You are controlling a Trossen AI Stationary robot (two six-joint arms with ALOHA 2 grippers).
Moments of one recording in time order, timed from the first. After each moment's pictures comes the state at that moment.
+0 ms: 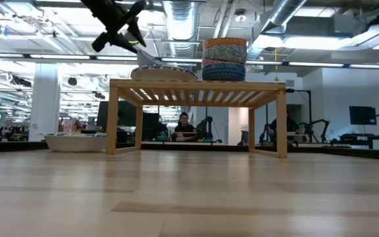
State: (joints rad) left arm 0.60 1.14 1.14 -0.44 -0.17 -0.67; right arm 0.08 1.77 2.34 -1.42 0.33 0.47
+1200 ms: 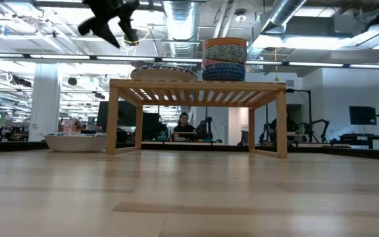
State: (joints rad) left arm 0.57 1.17 1.31 -0.73 -0.39 -0.49; right arm 0.06 1.77 2.33 -1.40 0.37 0.47
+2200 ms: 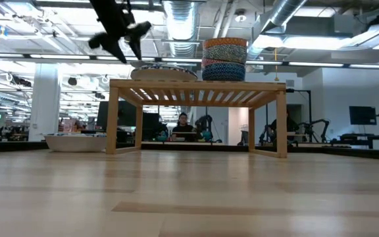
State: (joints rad) left arm 0.59 1.30 1.29 -0.66 -0.44 -0.48; right arm 0.08 1.77 2.33 -1.39 0.37 0.50
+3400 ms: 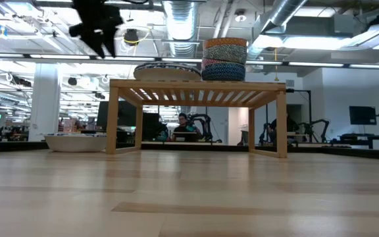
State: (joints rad) left arm 0.62 1.17 1.30 -0.94 -0.40 -0.20; right arm 0.08 1.77 2.33 -1.39 0.38 0.50
